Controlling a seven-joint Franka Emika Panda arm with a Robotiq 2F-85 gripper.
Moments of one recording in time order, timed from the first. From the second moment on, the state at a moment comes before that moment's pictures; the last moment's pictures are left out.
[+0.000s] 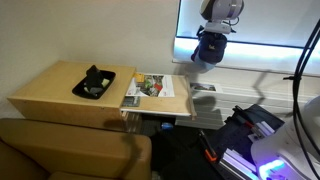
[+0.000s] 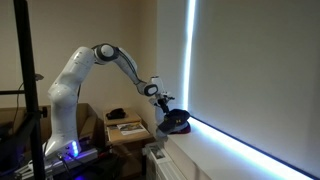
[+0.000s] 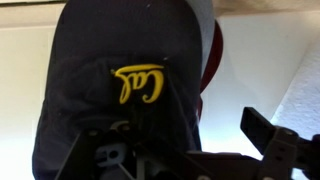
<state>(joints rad) -0.29 0.50 -0.19 -1.95 0.14 2.81 0.17</state>
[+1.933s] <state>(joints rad) -0.13 0.49 -0.17 -2.30 0.17 2.77 0.25</state>
